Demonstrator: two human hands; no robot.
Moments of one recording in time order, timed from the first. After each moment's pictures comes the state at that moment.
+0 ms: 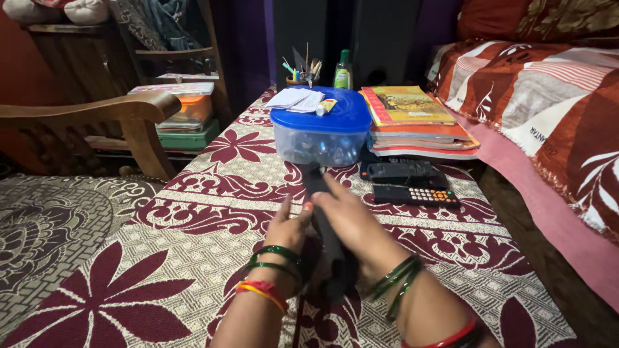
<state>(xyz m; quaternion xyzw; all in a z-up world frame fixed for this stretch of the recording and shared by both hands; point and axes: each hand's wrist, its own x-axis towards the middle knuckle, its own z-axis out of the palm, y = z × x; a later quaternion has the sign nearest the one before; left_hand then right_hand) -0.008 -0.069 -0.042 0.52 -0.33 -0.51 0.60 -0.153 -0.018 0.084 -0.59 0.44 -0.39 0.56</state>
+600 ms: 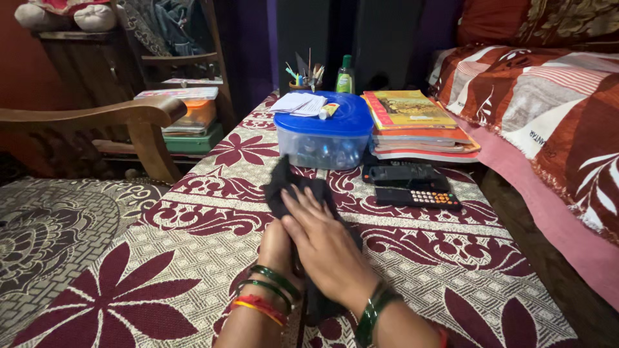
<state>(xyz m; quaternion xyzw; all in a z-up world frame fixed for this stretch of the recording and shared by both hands) -0.020 0.019 0.046 0.38 -0.20 -0.68 0.59 -0.131 0.026 0.070 -0.83 0.36 -0.38 0.21</state>
